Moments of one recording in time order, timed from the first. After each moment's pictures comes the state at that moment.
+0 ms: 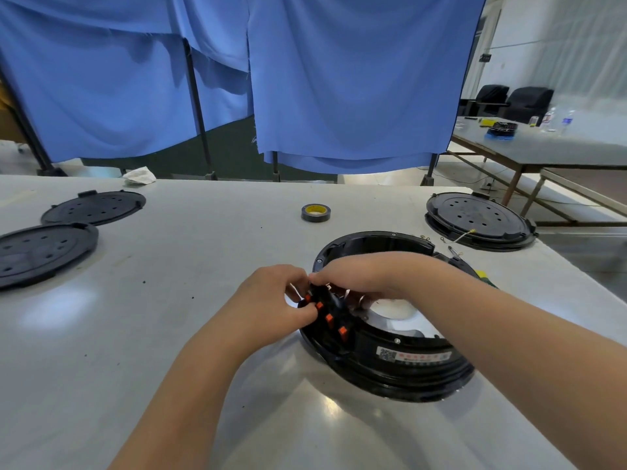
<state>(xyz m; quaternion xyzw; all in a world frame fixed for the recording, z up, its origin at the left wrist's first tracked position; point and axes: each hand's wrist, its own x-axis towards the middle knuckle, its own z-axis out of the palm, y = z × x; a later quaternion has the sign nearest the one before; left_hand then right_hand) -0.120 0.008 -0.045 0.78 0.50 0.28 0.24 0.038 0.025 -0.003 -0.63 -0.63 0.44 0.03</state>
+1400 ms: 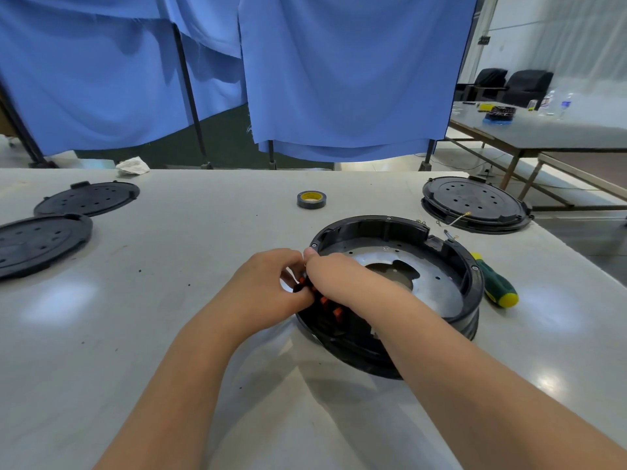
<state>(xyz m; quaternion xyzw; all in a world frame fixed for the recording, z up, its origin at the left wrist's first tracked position) -0.118 0.006 -0.046 0.79 0.49 0.30 0.23 0.000 0.002 -0.009 -0.77 -0.50 0.36 0.13</state>
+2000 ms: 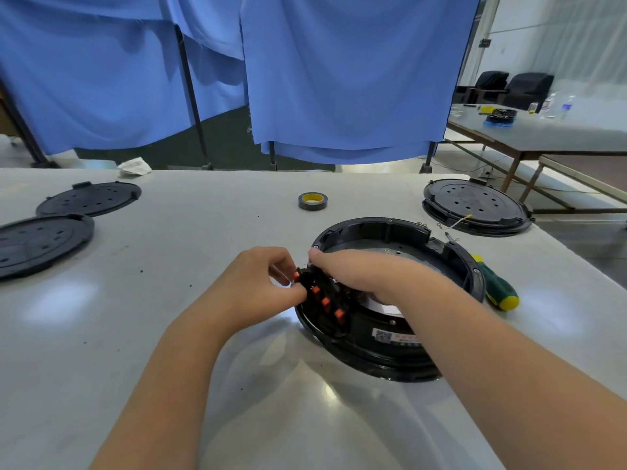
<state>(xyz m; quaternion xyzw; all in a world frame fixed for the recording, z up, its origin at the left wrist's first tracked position) -0.131 0.010 -0.042 0.77 0.51 0.31 0.25 0.032 0.009 -0.011 -0.68 -0.52 0.49 0.13</state>
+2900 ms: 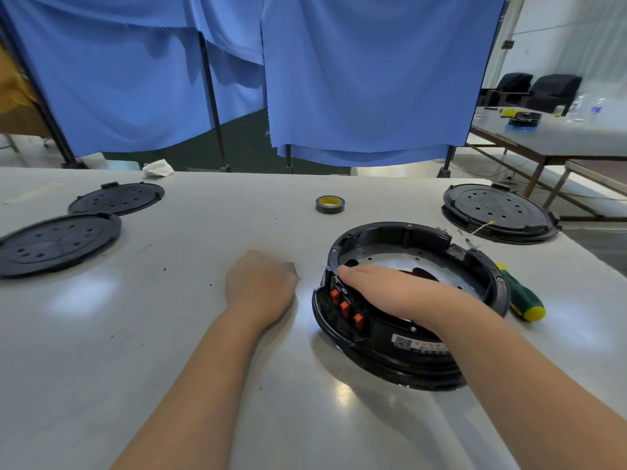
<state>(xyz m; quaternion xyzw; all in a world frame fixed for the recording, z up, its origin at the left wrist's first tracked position) -0.138 0.063 -0.102 0.69 0.69 0.18 0.07 0.049 -0.002 -0.026 -0.65 -0.64 0.39 0.12</state>
